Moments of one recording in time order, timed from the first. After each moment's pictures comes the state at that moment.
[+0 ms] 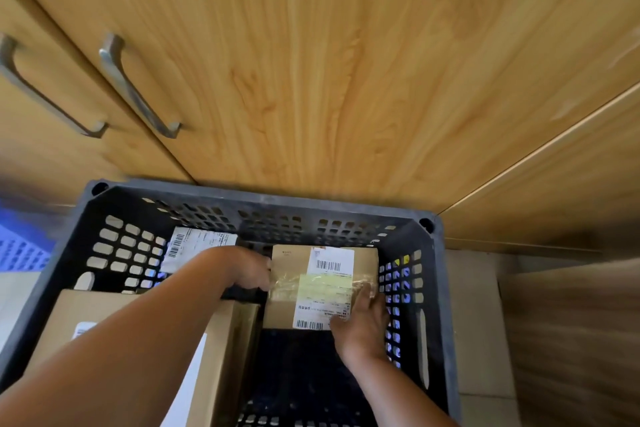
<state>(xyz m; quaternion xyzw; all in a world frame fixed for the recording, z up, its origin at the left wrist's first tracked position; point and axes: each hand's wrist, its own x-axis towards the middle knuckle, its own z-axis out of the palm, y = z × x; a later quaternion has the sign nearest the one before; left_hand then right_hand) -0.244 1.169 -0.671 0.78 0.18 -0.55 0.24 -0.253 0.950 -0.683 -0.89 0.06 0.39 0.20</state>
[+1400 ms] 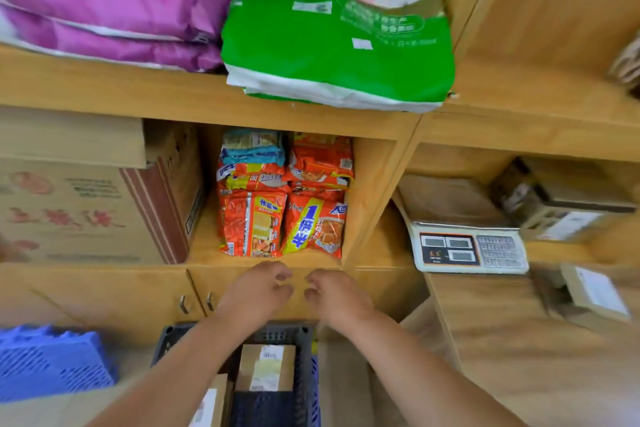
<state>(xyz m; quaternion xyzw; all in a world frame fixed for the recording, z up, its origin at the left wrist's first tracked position) -0.293 1.039 0.025 0.92 0.16 -0.08 0.34 -0.235 0.894 0.035 -0.93 -0.26 0.20 0.14</state>
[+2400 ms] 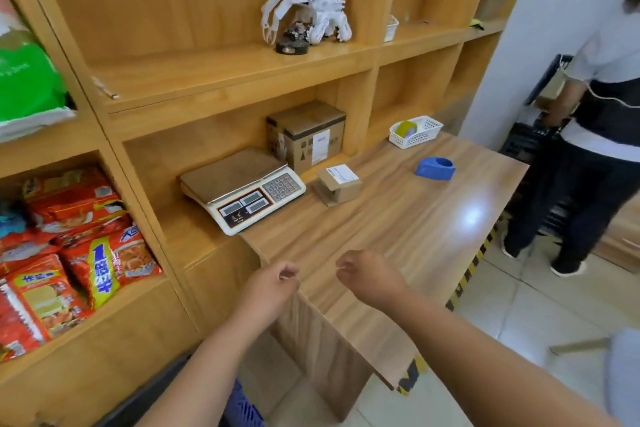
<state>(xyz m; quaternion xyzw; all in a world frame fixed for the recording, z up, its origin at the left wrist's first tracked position) -0.362 0.732 0.080 0.87 -0.11 -0.17 0.45 -0.411 0.548 0.110 -0.96 0.11 0.05 0.26</state>
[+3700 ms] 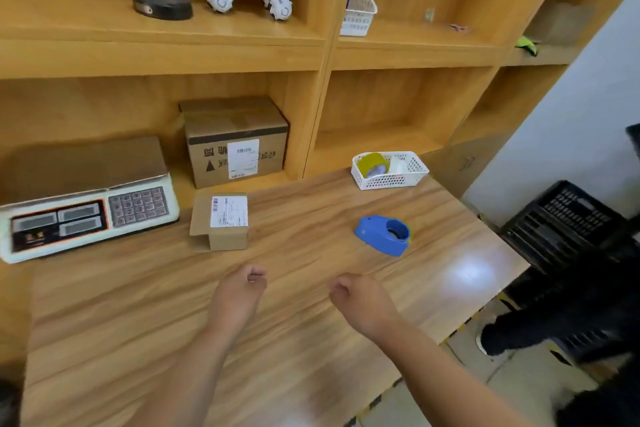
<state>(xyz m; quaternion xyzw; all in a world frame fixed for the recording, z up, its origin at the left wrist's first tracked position) -0.178 0.286 0.008 0.82 0.14 -0.09 0.54 -0.211 0.088 0.068 -0.96 0.07 0.14 0.25</state>
